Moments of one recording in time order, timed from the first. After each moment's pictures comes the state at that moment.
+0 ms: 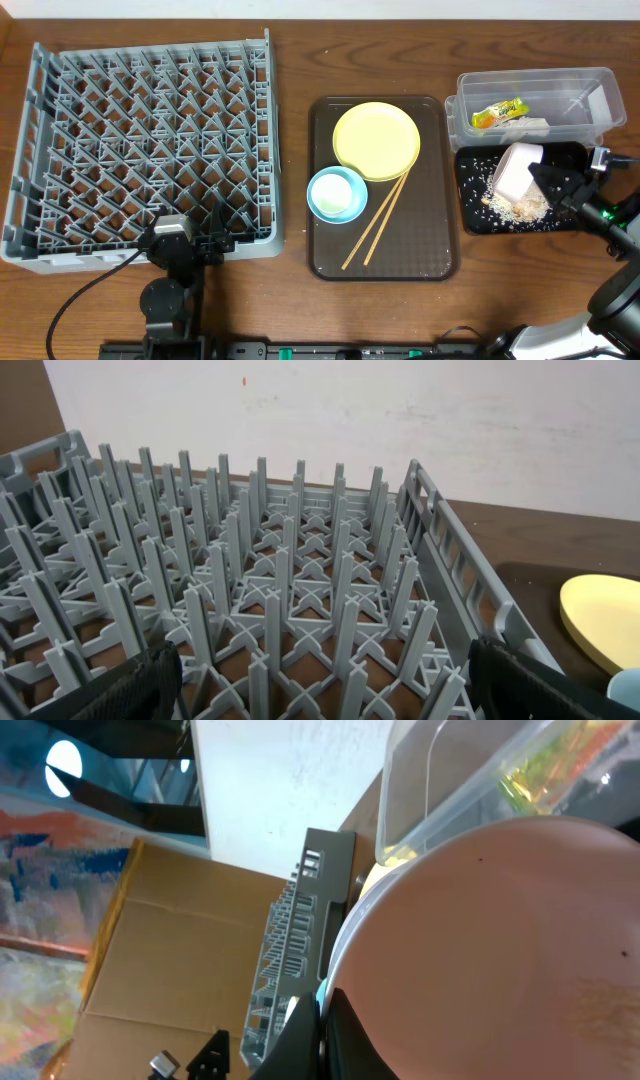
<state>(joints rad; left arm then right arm) 0.04 0.02 0.02 -0.12 -0.02 -0.12 -0.74 1.78 0.91 -0.60 -1.49 -0.18</state>
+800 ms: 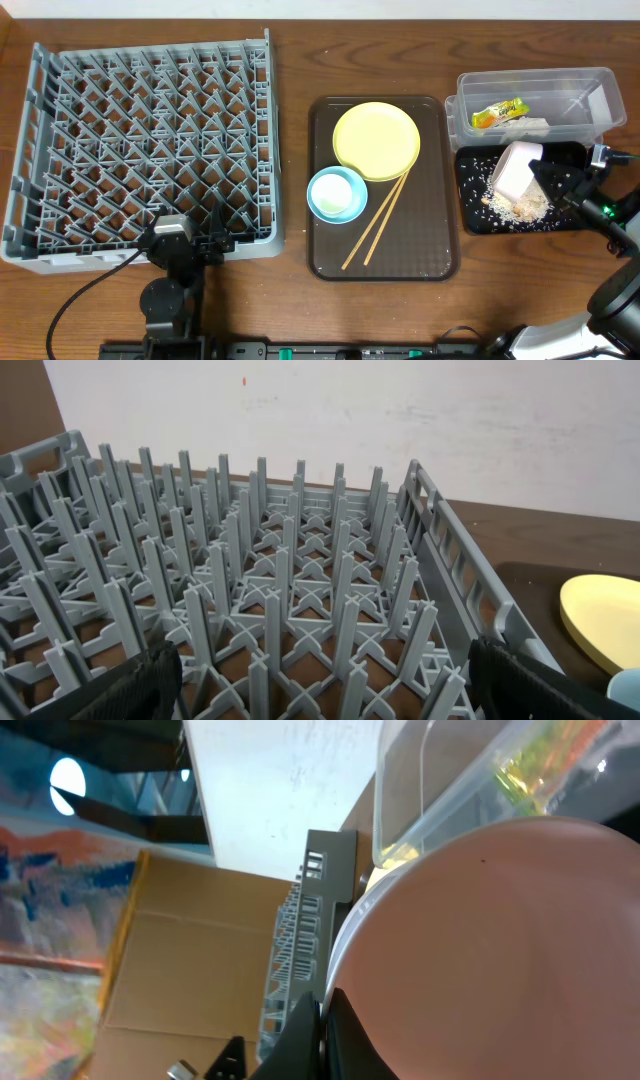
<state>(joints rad) 0.04 0.02 0.02 -0.12 -0.02 -0.12 -0.74 1.78 0.91 -0.55 -1.48 -0.05</state>
